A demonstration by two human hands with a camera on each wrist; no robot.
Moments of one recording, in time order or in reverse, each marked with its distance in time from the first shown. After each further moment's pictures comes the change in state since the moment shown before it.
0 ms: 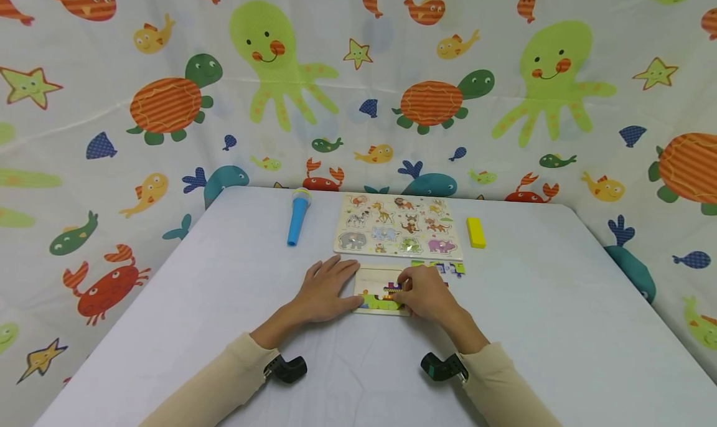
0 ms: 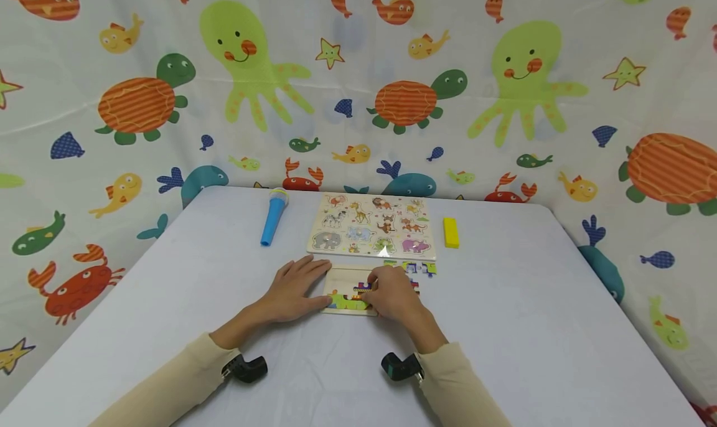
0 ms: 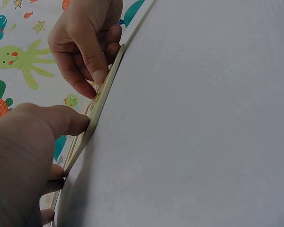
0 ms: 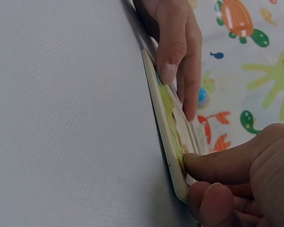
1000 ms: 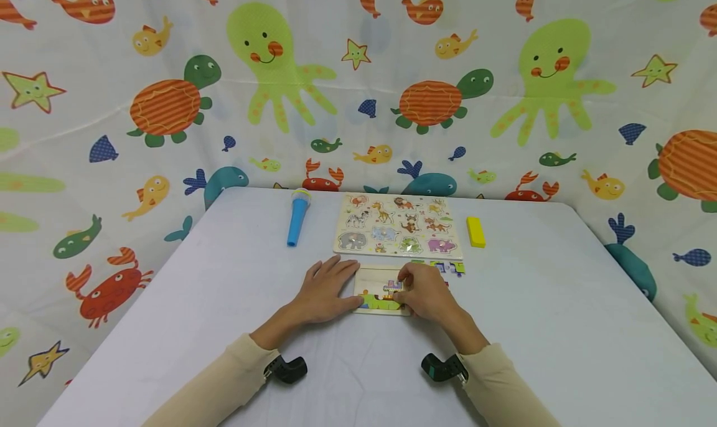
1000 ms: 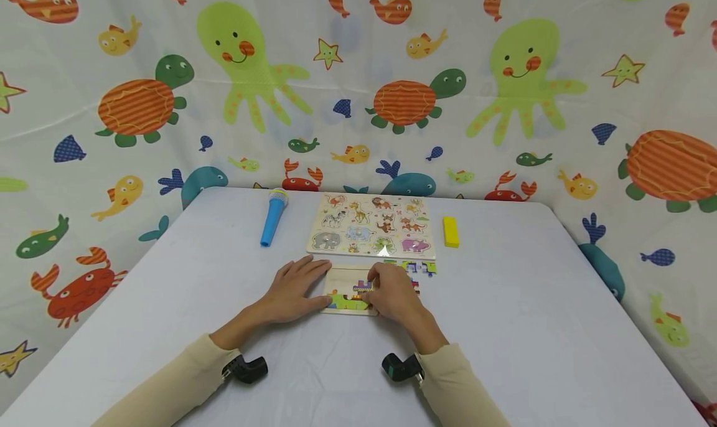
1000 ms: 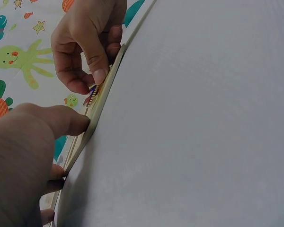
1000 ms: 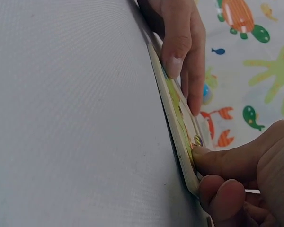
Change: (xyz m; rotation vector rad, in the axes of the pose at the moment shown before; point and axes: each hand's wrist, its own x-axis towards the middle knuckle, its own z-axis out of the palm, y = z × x) left_hand -0.001 0.002 -0.001 -0.019 0.009 0.004; right_hand -0.001 0.001 0.001 0.028 0.061 0.006
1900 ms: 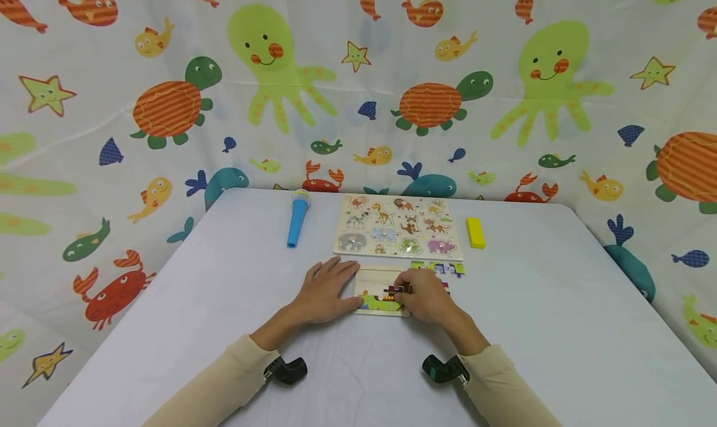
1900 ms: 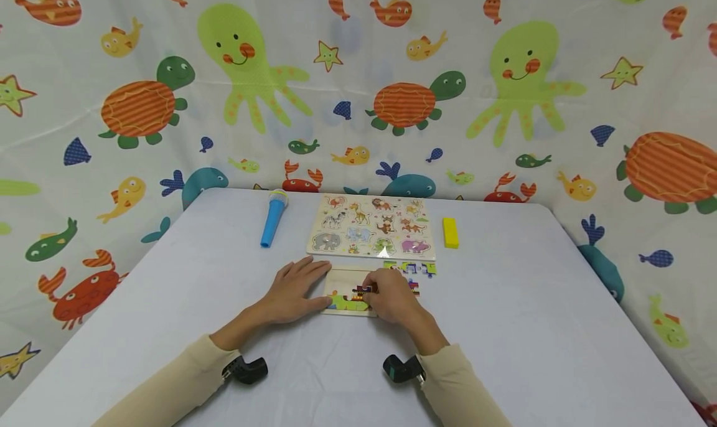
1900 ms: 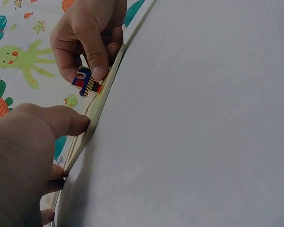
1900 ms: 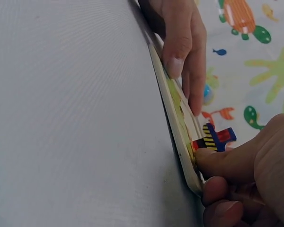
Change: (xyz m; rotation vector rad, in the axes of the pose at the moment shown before) left_hand 0.000 0.000 0.001 0.023 0.004 -0.003; right_hand 0.001 0.003 0.002 -0.087 -0.044 -0.089
